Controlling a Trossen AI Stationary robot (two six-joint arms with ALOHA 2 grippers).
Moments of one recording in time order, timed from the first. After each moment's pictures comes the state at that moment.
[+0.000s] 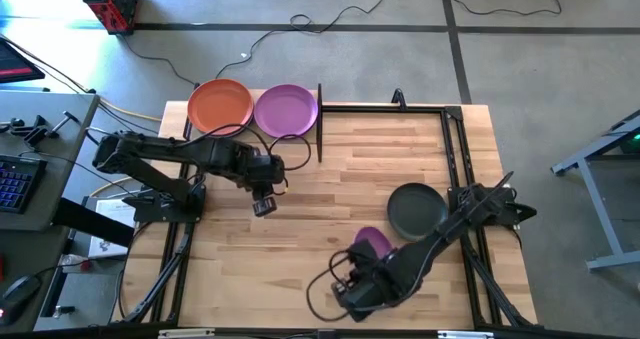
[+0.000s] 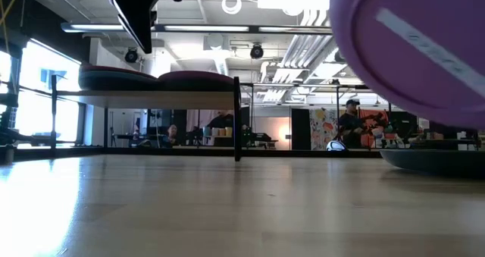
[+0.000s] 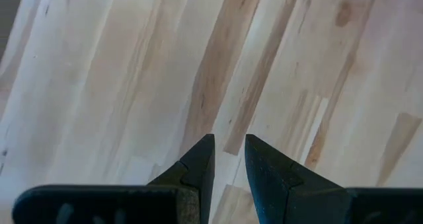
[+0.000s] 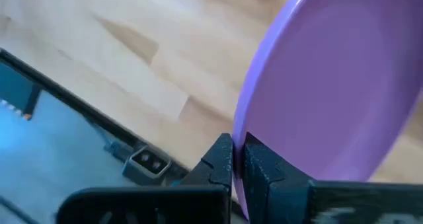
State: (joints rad) left arm -0.07 1.41 1.30 -1.15 -0.13 -0.39; right arm 0.64 2.08 2.11 -1.36 0.22 1.71
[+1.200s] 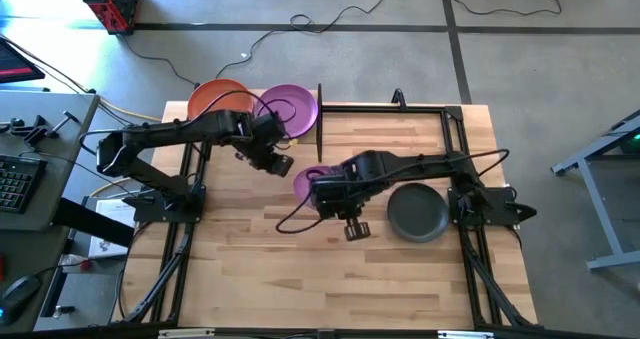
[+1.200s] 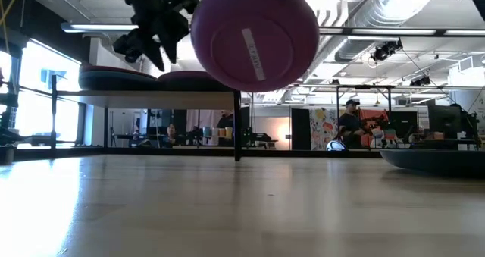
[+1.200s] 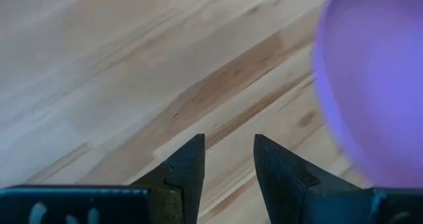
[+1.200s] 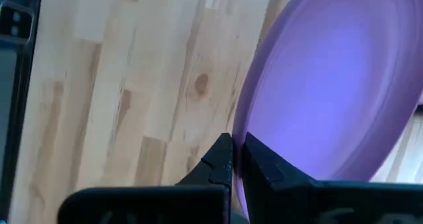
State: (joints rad) left arm 0.27 1.41 1.24 -1.03 0.16 -0.82; right arm 0.19 2.08 2.34 -1.57 -0.02 -0.07
